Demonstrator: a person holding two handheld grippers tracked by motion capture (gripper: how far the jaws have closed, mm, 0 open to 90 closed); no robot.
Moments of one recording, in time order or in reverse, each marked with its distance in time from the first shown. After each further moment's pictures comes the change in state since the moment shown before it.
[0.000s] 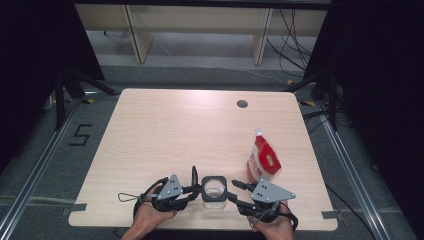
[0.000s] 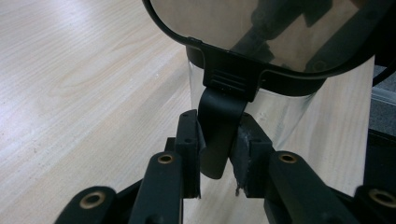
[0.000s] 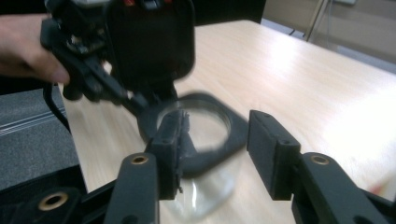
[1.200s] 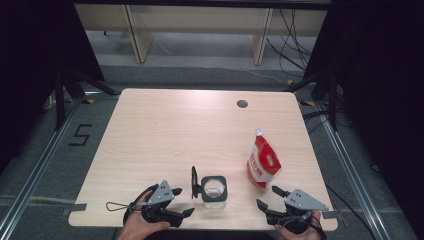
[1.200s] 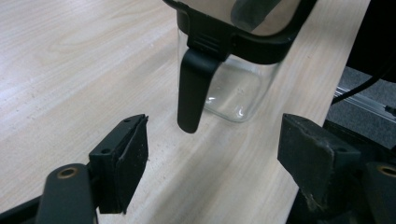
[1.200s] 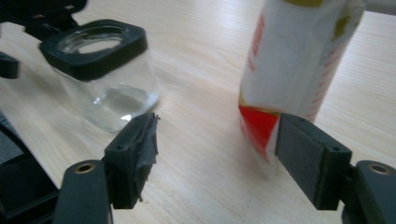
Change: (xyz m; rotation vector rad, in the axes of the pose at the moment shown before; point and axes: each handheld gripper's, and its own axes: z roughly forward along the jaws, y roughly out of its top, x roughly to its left) left arm -0.013 -0.007 -0.026 0.031 -0.008 -0.117; right arm -0.025 -0.052 -0.058 0.115 -0.215 0.208
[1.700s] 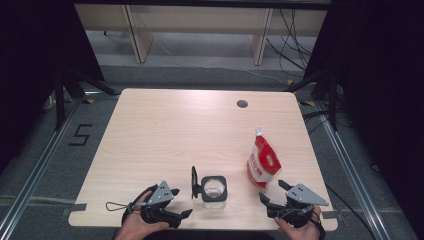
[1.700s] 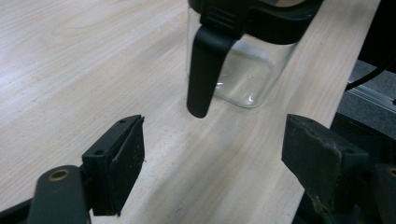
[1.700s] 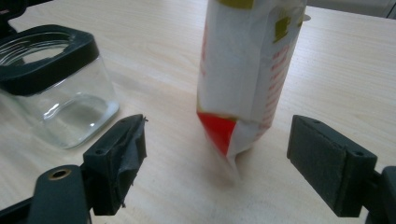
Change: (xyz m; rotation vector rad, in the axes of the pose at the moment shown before) left arm 0.004 -0.006 0.001 0.026 0.027 -0.010; right arm -0.011 0.003 0.007 -0.008 -0.100 0.044
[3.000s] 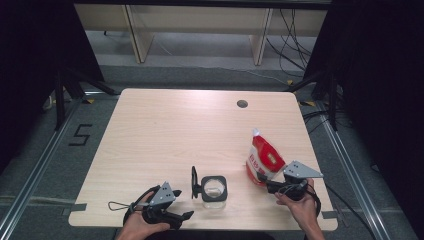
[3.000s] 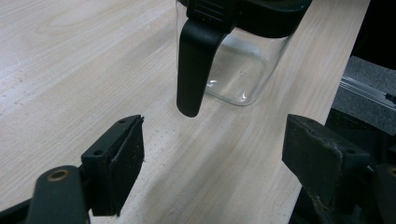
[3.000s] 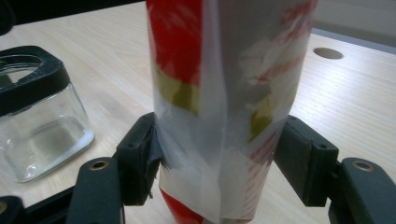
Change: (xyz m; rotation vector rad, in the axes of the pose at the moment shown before) left arm -0.002 -0.001 0.005 0.012 -0.026 0.026; right arm -0.049 0.025 0.047 -0.081 0.146 -0.120
